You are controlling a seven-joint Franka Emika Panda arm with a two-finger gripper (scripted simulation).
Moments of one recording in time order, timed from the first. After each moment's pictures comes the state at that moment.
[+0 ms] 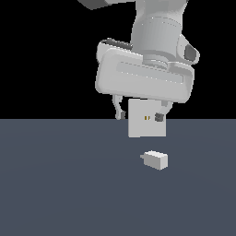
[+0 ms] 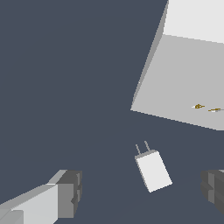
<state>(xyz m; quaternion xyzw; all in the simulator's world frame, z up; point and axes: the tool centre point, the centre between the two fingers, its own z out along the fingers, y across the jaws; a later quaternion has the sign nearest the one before) -0.050 -0.049 0.103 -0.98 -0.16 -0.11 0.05</state>
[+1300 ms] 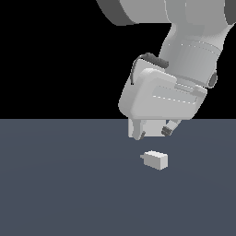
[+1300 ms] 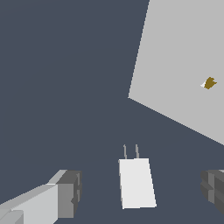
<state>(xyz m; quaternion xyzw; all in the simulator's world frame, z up) -0.051 -0.077 0.069 -0.93 -0.30 -0.21 0.07</state>
